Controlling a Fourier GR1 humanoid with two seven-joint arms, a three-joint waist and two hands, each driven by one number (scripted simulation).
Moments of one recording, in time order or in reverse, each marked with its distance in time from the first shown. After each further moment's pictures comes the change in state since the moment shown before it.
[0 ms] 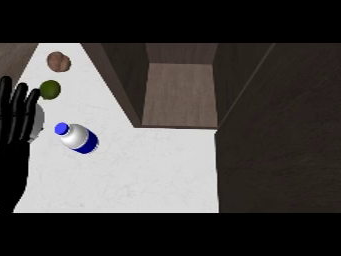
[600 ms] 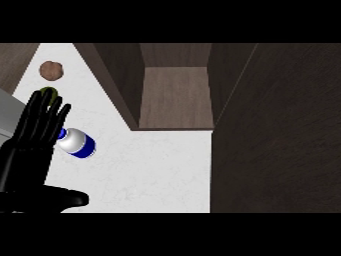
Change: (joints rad) left arm 0.038 -0.021 0.035 0.137 0.227 -0.062 0.173; right arm 0.187 0.053 0.079 -0.046 -0.196 0.090 0.092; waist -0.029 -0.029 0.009
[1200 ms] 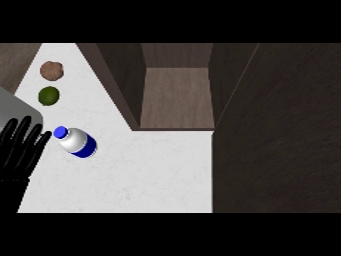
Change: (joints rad) left arm 0.192 0.029 0.076 -0.112 0.166 -0.085 0.096; right arm 0.227 -0.005 0.009 -0.155 -0.143 0.070 0.065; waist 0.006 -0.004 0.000
